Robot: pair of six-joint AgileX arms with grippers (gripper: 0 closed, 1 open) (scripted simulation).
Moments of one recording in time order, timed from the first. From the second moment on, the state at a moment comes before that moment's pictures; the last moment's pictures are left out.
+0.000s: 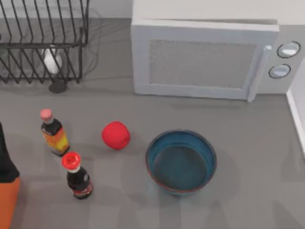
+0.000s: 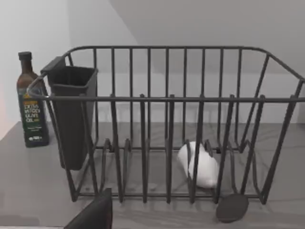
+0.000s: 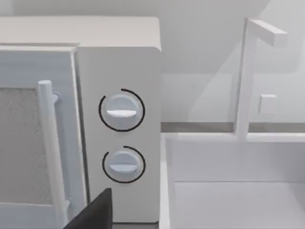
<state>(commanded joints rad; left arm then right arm) 0.00 0.00 0.00 0.00 0.00 0.00 0.00 0.00 0.00 0.00 0.00 0.00</state>
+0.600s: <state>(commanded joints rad) -0.11 0.37 0.33 -0.22 0.01 0.04 0.00 0.00 0.00 0.00 0.00 0.00</state>
